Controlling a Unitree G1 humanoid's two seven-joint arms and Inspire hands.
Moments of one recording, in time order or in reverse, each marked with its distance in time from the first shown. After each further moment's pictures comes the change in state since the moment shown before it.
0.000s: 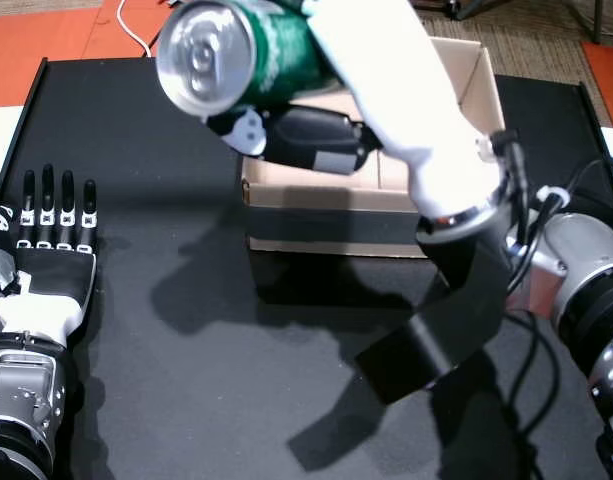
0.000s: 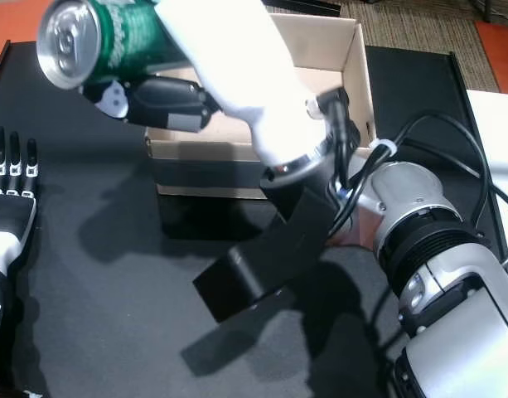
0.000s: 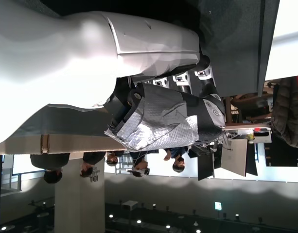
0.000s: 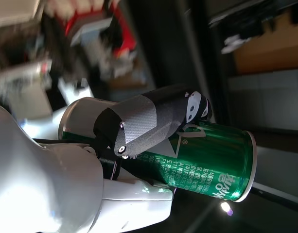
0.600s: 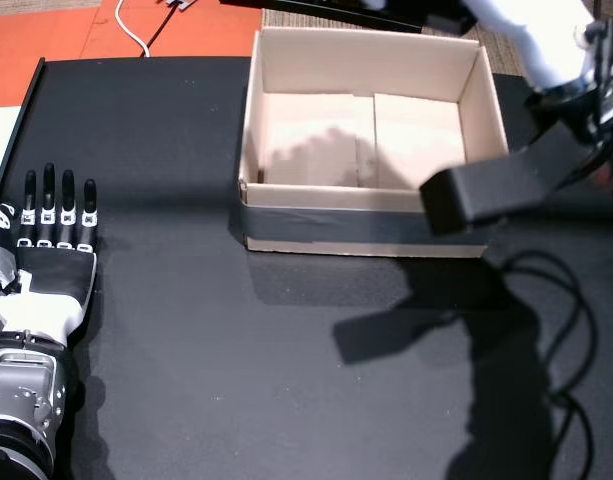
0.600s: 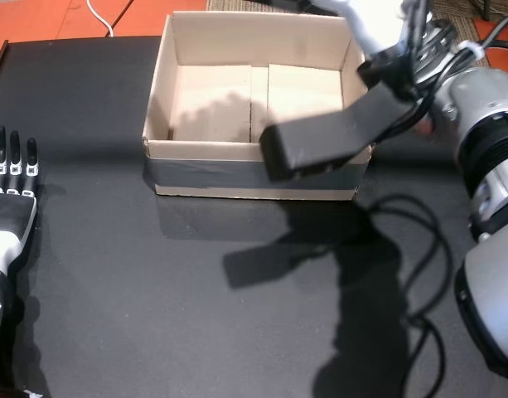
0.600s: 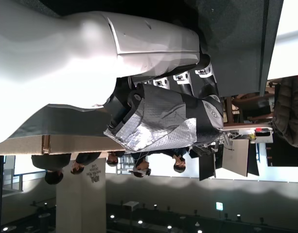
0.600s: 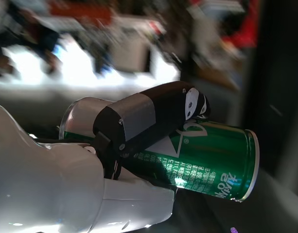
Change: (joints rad) left arm 0.004 -0.001 -0.003 0.001 0.000 -0.002 0.000; right arm -0.233 -0.172 -0.043 0.156 0.184 0.274 0.492
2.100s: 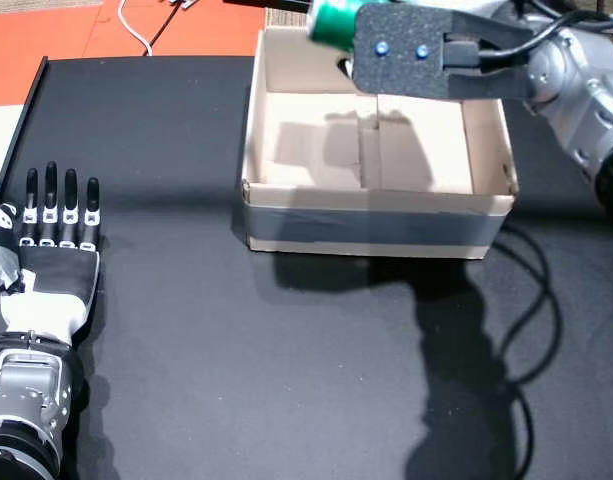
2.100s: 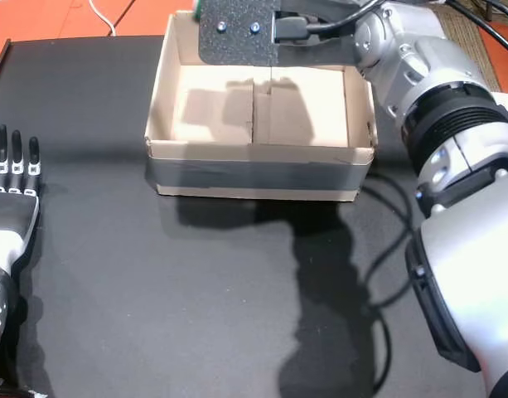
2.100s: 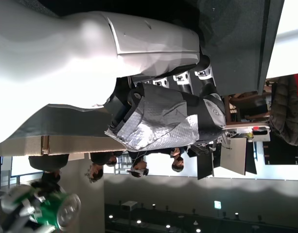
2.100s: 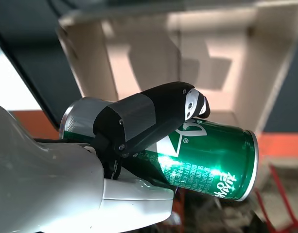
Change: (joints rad) left arm -0.003 -0.015 0.000 0.001 0.000 -0.016 -0.005; right arm -0.058 0.155 -0.135 0.011 0.290 0.416 1.175
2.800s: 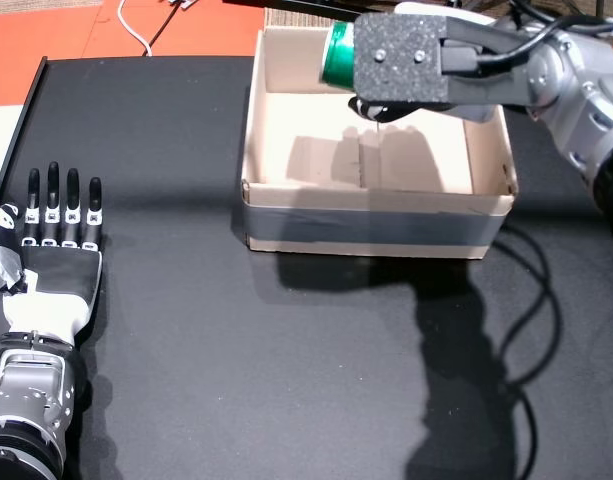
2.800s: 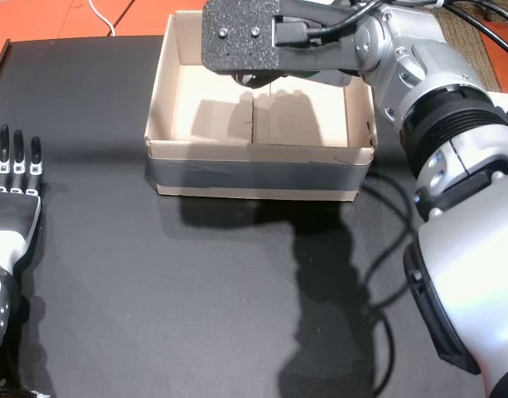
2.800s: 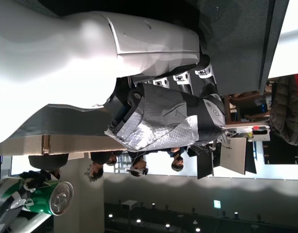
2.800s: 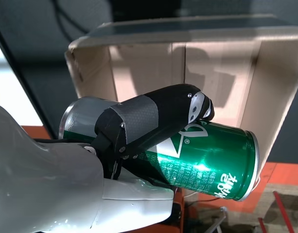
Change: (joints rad) left arm -0.002 -0.009 0.004 0.000 0.000 -0.006 0.000; right arm 0.032 -0.003 0.011 0.000 0.027 -0.038 0.058
